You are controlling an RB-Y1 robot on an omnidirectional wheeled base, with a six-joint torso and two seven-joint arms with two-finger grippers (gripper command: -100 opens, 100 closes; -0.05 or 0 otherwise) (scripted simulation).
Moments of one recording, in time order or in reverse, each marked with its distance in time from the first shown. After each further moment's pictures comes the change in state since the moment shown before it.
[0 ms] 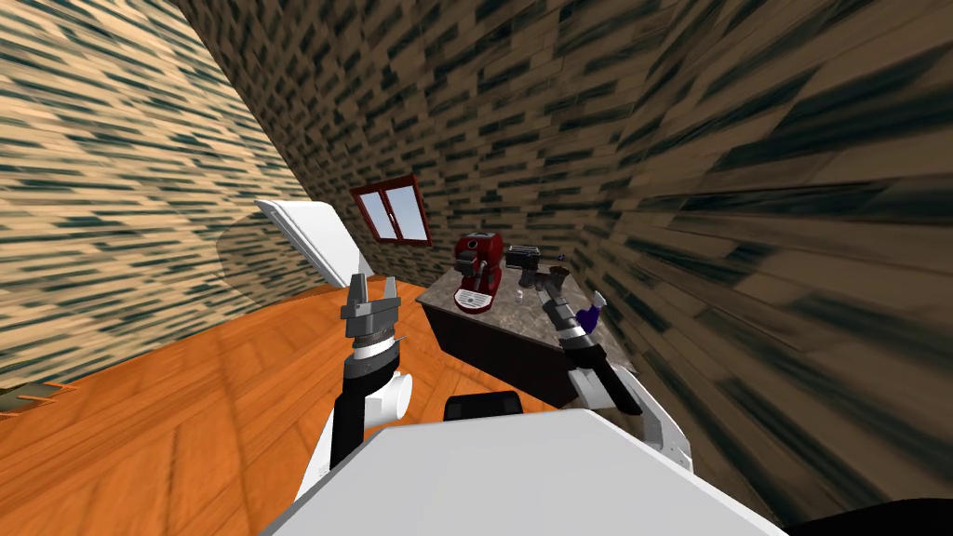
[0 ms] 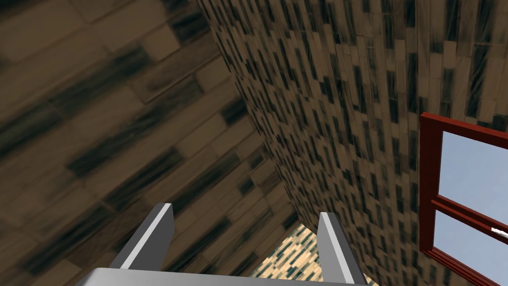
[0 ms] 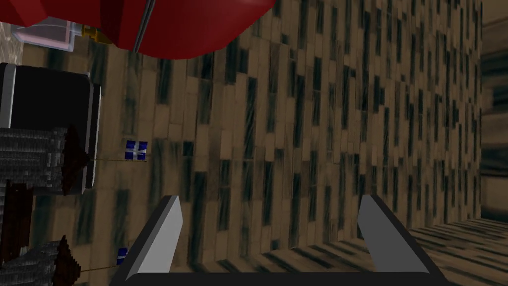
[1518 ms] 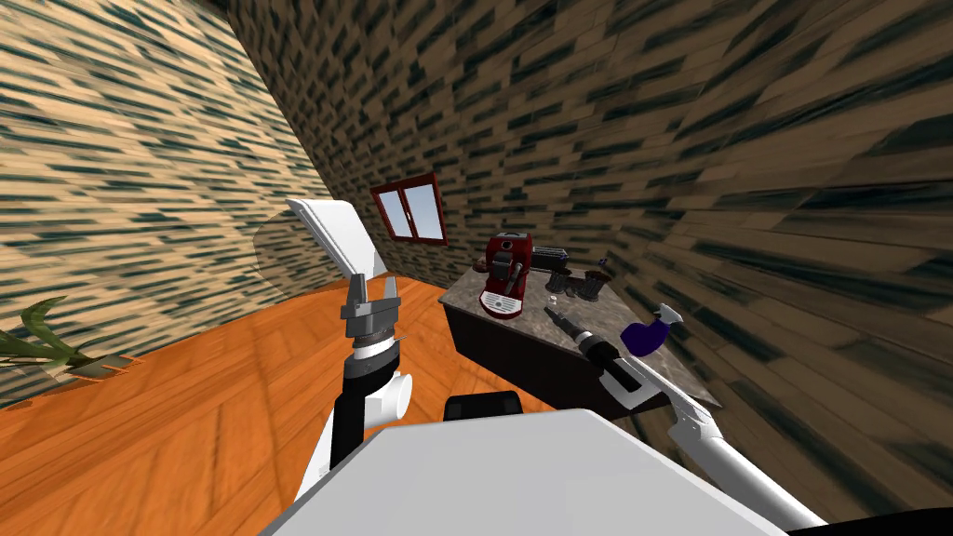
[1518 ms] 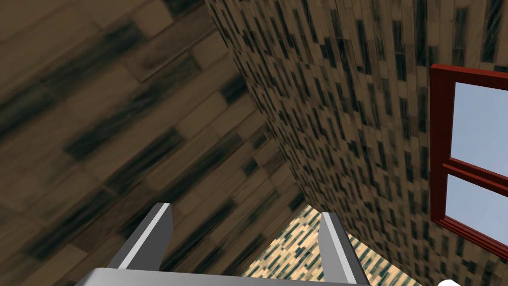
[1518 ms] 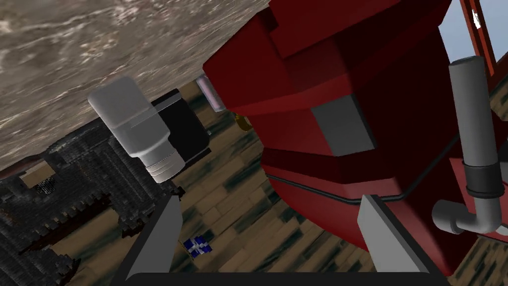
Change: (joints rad) left arm 0.000 0.000 0.000 0.000 0.000 0.000 0.000; right arm -0.080 -0.378 0.002 0.430 0.222 0.158 0.198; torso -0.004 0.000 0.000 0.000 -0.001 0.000
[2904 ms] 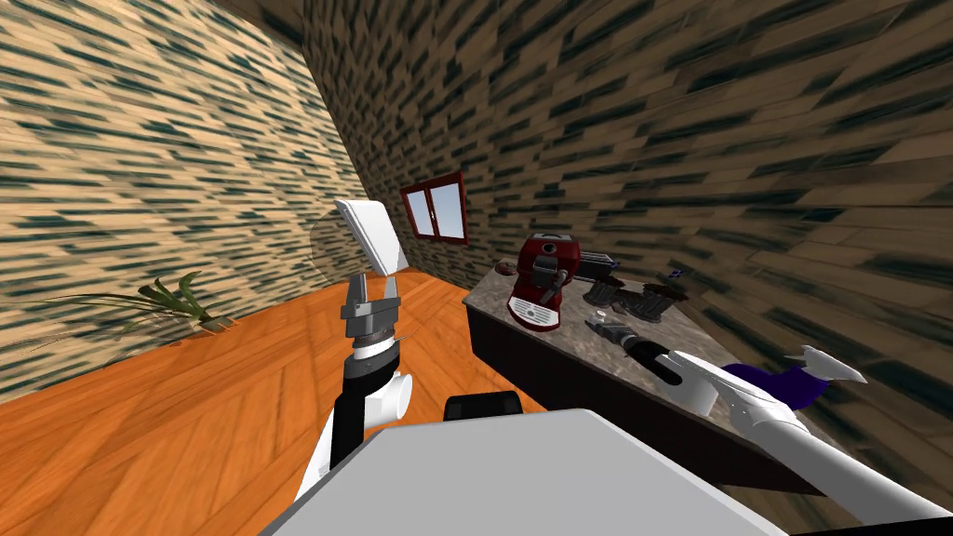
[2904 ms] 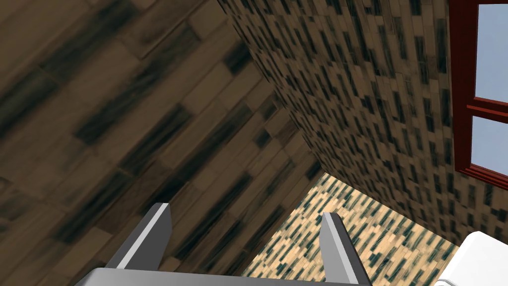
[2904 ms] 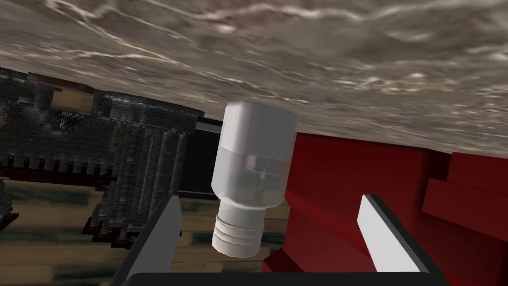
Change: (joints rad) left arm 0.000 0.000 0.000 0.000 0.000 0.000 0.000; right arm -0.054 -0.310 0.019 0.389 0.097 0.147 0.209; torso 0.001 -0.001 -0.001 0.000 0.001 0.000
